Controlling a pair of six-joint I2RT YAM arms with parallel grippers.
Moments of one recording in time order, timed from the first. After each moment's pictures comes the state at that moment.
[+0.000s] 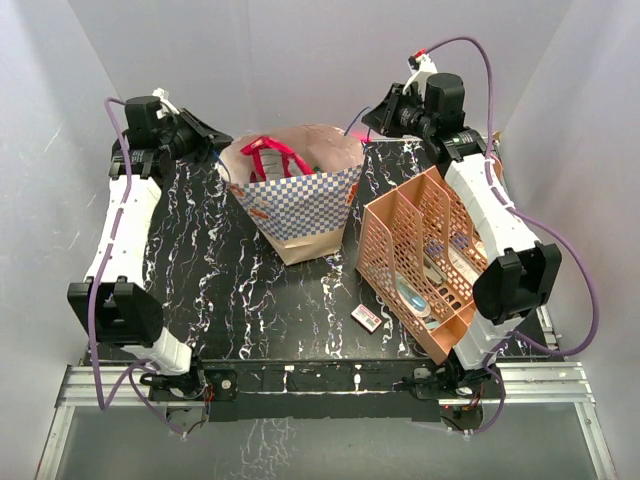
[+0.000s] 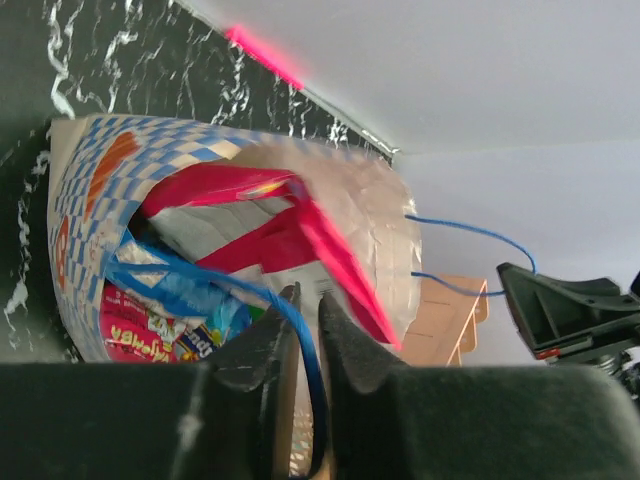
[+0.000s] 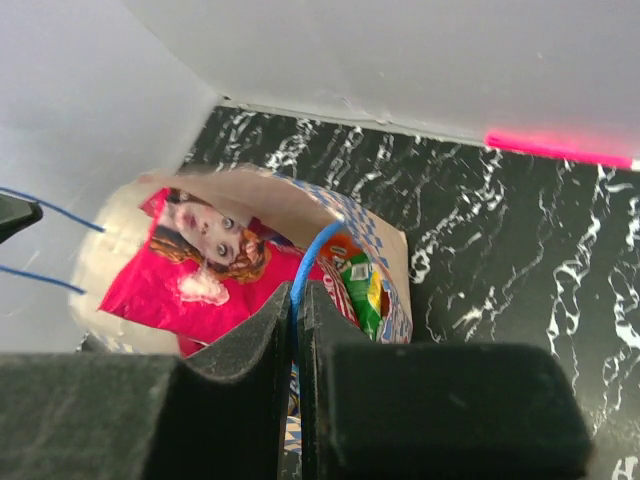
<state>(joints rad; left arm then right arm) 0.00 1.54 1.68 -0.55 0.44 -0.89 0.22 1.71 1.83 -0.28 -0.41 0.40</state>
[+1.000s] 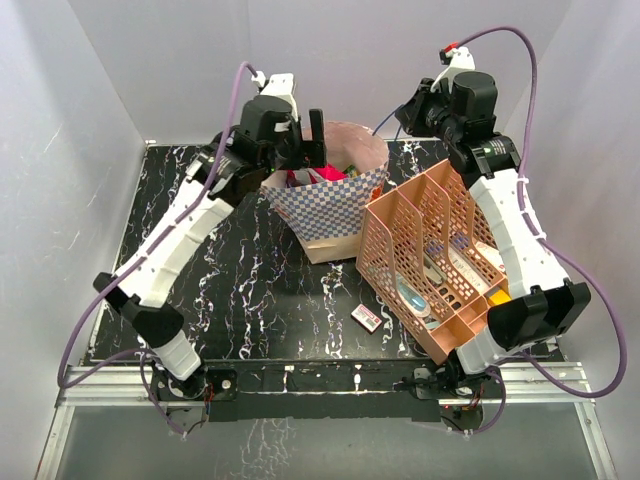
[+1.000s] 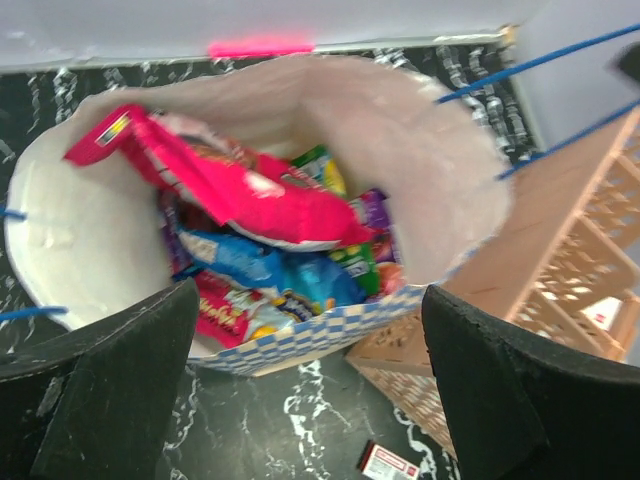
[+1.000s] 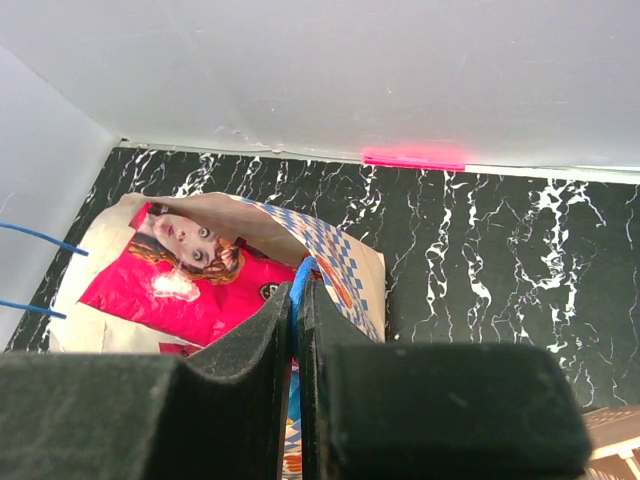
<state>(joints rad) -0.69 1.64 2.05 -0.82 -0.27 -0.41 0.21 1.55 1.80 -0.46 -0.15 0.29</state>
